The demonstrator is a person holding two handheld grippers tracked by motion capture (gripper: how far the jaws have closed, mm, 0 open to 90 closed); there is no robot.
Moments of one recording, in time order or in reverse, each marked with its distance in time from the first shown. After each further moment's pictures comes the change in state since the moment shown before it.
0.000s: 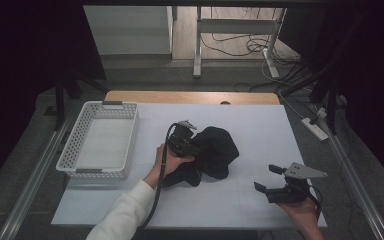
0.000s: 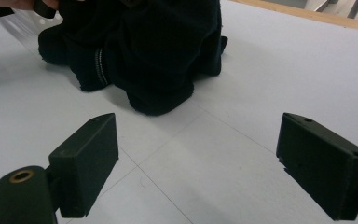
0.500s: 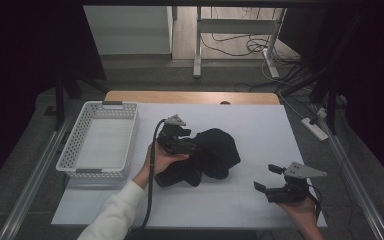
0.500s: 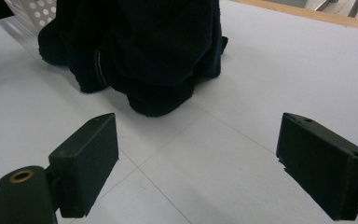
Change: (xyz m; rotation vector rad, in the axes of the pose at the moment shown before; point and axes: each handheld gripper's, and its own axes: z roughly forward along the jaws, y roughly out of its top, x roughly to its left) left arm -0.003 -0.006 -0.049 -0.140 0.042 0.053; right arm -0.001 0.000 0.002 -0.001 0.004 0.010
